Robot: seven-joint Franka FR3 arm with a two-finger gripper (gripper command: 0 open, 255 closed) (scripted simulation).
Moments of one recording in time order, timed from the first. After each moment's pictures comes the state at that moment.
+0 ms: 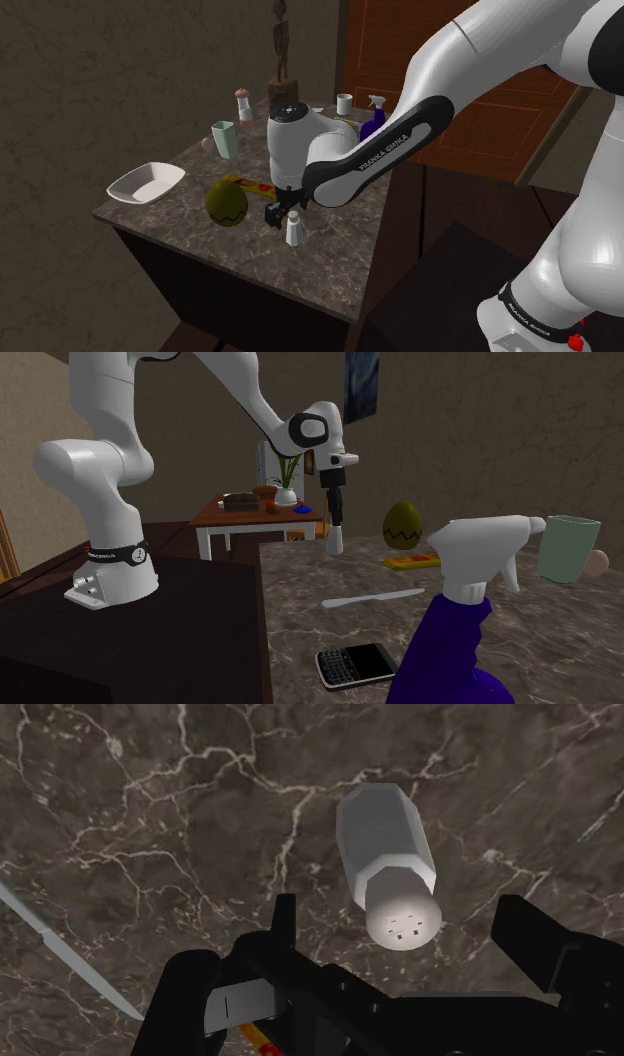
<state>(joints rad) 0.10 0.23 0.42 -2.13 -0.36 2.42 0.69</state>
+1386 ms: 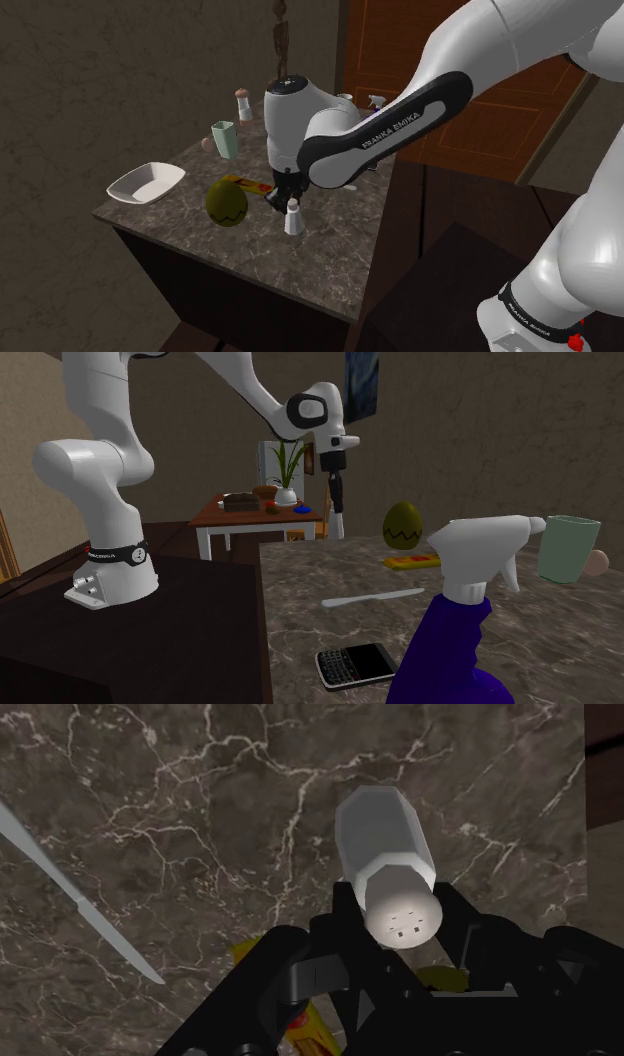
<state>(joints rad) 0.09 0.16 0.44 -2.09 -0.28 2.32 0.63</state>
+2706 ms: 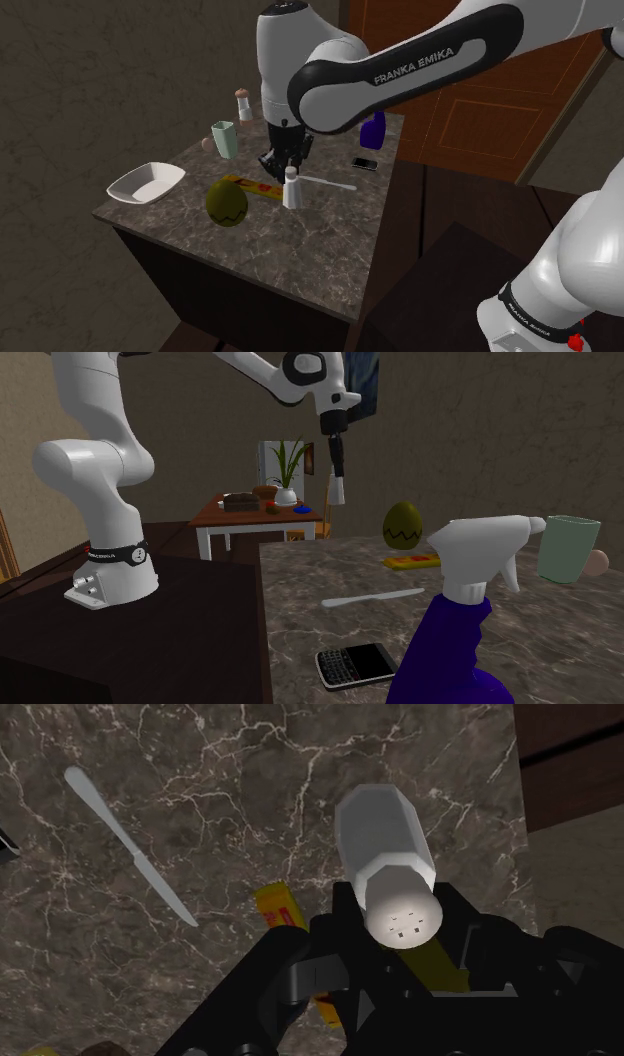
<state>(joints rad) 0.08 0.04 0.45 -1.96 -0.18 2.08 0.54</state>
